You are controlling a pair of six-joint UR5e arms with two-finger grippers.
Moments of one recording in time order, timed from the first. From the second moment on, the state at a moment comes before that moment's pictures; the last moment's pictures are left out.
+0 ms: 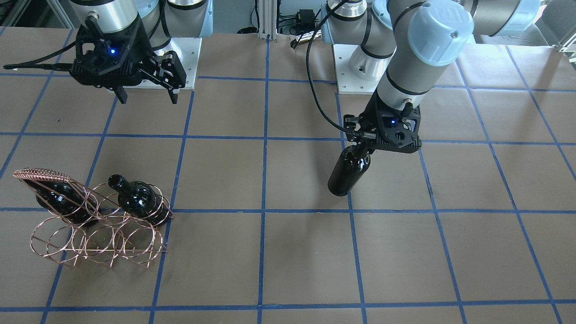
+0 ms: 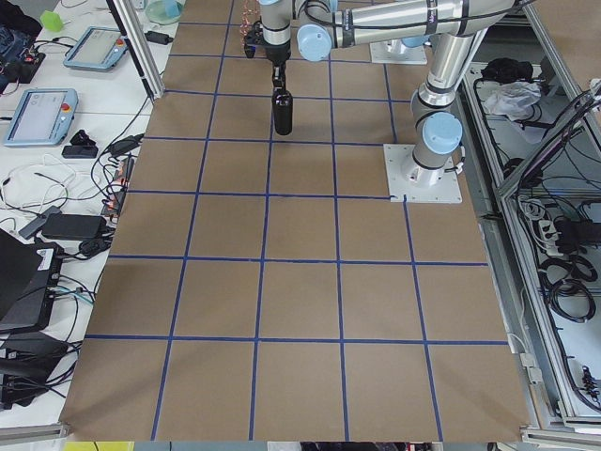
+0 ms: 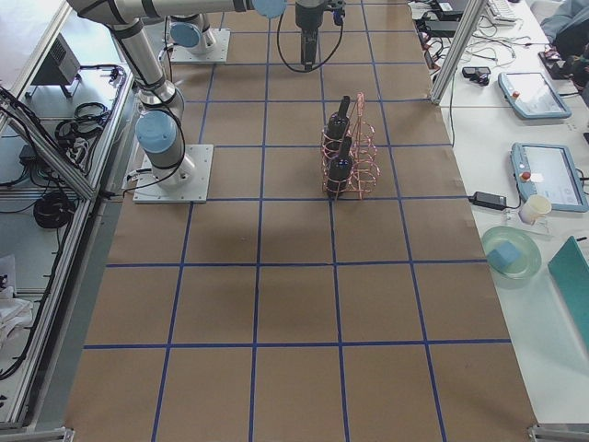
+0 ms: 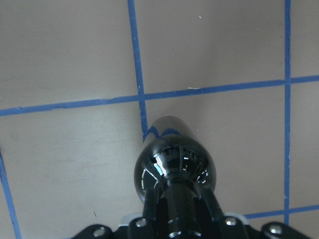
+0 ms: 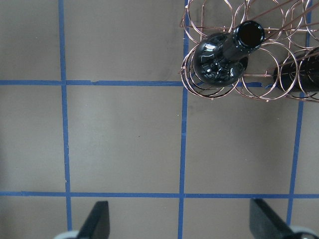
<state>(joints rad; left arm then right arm) -1.61 -1.62 -1.74 -1.39 1.52 0.06 1.63 -1.61 1.57 -1.54 -1.57 0.04</state>
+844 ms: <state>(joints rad) -1.64 -1.50 -1.89 -1.43 1.53 0.06 1.63 -1.61 1.57 -1.54 -1.57 0.04</state>
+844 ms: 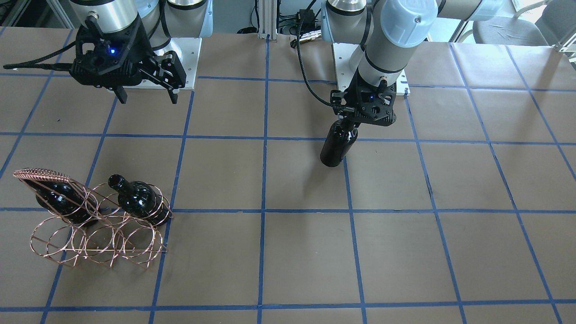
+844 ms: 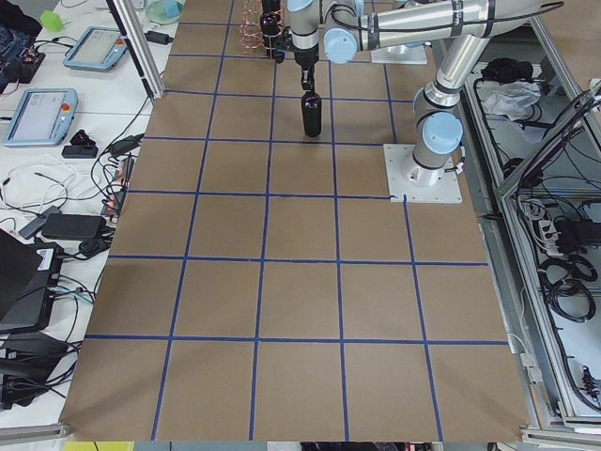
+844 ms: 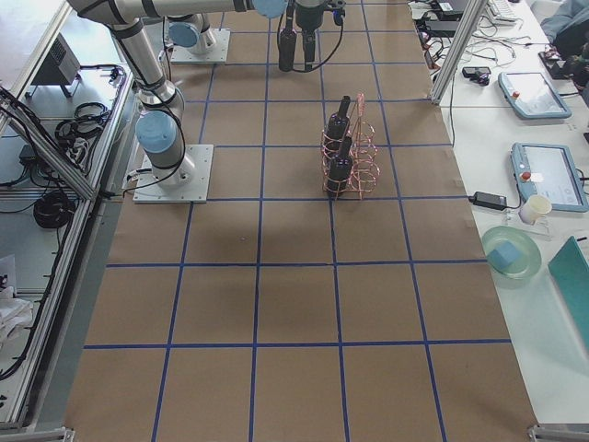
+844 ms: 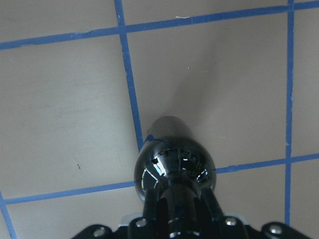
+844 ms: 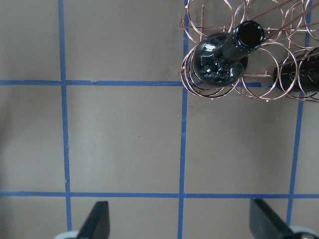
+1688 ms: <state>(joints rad) -1.64 -1.52 -1.89 -1.45 1.53 0.04 1.63 -1.61 1.57 -1.54 -1.57 0.04</state>
